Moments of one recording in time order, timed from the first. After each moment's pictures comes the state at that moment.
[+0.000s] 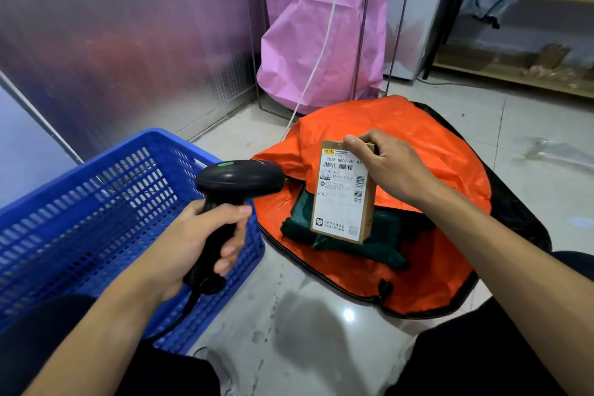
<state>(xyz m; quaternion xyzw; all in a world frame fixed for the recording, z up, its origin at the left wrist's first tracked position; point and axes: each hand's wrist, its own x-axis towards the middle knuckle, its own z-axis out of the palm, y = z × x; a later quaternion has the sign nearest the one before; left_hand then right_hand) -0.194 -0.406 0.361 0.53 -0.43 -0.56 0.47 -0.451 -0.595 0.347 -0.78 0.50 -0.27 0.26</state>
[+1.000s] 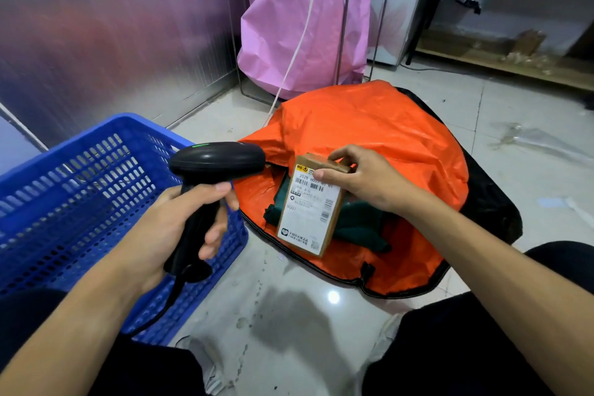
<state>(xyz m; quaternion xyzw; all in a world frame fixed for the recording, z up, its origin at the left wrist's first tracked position) -0.200 -0.411 0.357 0.53 -0.41 -0.57 0.48 -0.457 -0.576 0.319 -0.73 0.51 -0.21 0.41</state>
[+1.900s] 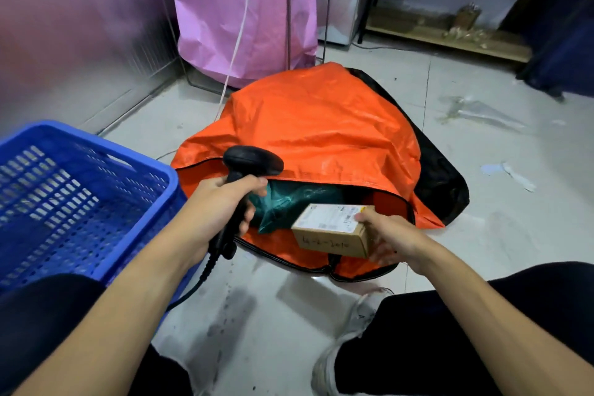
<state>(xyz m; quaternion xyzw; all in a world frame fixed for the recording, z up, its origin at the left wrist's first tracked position) -0.278 -0.497 0.331 0.63 -0.38 -0.55 0.39 -0.565 -0.527 0.258 -0.42 0.71 -0.14 0.54</state>
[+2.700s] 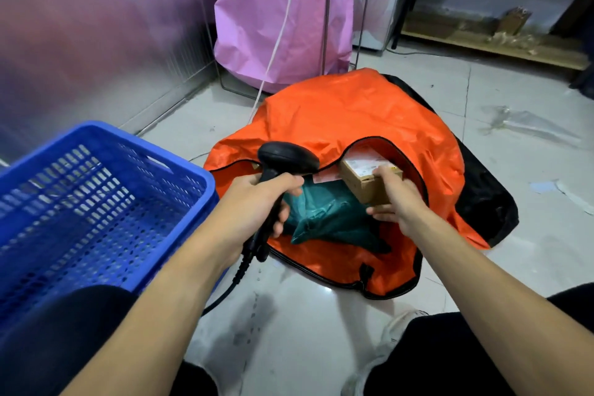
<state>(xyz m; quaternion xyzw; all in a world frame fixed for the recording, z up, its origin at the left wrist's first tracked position) -0.260 -0.509 0.337 0.62 -0.38 -0.55 0.40 -0.495 -0.615 0.248 -0.34 0.68 -0.35 0.54</state>
